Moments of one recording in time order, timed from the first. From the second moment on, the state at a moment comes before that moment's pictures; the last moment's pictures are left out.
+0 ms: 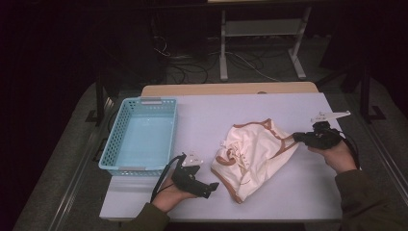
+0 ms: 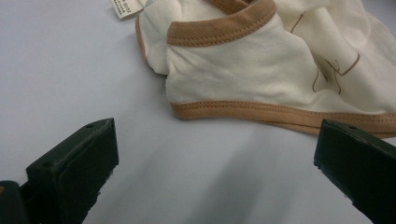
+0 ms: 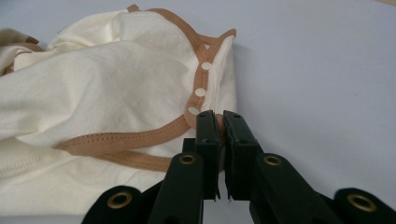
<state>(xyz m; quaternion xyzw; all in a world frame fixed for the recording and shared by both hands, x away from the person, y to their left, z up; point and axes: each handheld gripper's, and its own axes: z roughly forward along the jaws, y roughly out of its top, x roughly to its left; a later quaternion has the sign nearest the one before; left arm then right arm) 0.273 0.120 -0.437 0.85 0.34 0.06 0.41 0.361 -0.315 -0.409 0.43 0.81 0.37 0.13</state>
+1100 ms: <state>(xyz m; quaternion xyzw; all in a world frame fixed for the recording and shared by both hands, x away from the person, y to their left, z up) 0.274 0.120 -0.437 0.85 0.33 0.06 0.41 0.342 -0.361 -0.415 0.47 0.79 0.35 0.15</state>
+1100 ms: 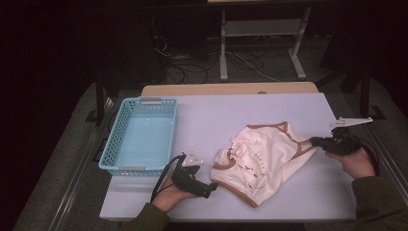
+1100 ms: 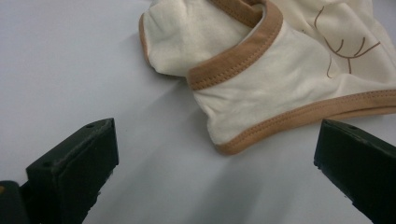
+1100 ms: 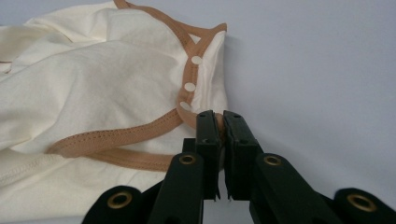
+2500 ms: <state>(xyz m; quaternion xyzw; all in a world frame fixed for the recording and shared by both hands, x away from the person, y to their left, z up) 0.274 0.120 -0.437 0.85 0.34 0.06 0.40 0.330 -0.351 -0.414 0.47 0.80 0.36 0.13</state>
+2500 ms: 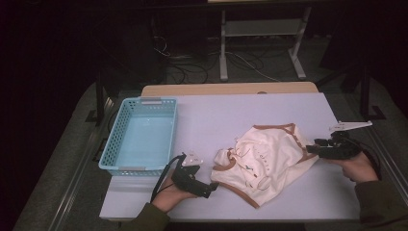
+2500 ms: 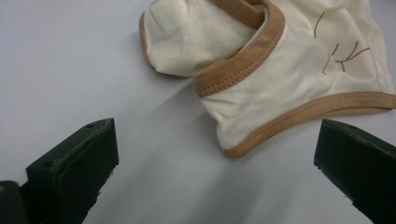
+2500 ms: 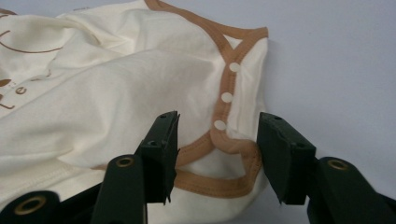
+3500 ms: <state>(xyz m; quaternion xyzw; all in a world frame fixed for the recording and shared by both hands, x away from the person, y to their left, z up) 0.274 0.120 -0.437 0.85 0.33 0.06 0.40 0.327 -0.289 -0.400 0.39 0.83 0.39 0.10</state>
